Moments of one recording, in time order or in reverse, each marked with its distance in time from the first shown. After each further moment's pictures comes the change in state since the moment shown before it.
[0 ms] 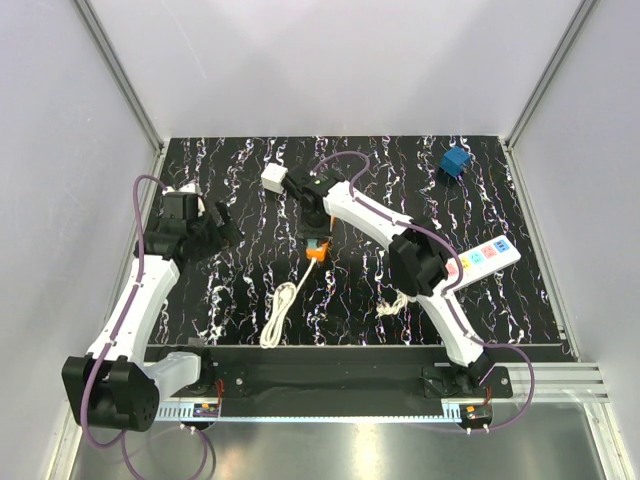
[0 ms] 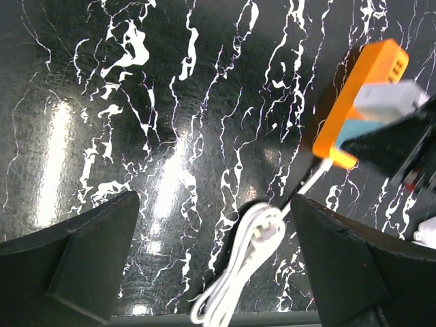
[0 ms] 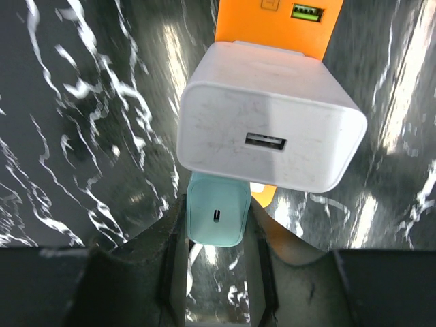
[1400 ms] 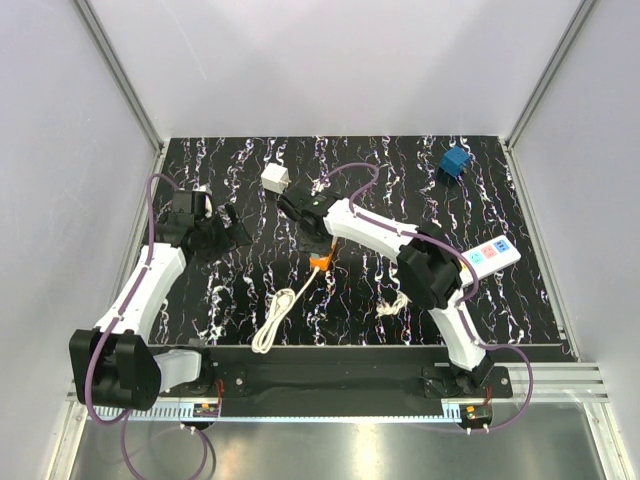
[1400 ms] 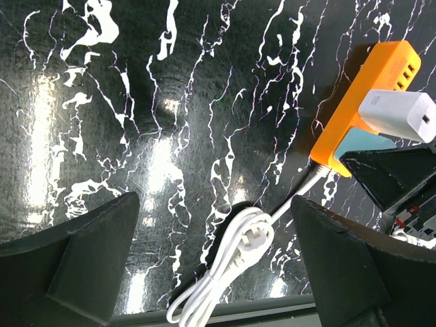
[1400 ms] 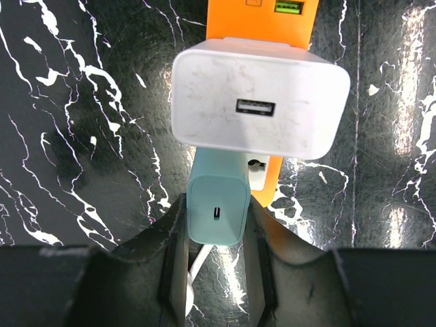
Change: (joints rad) left arm -0.005 0.108 0.000 0.016 0.086 0.002; right arm 0.084 -0.173 -0.290 0.137 0.162 0.195
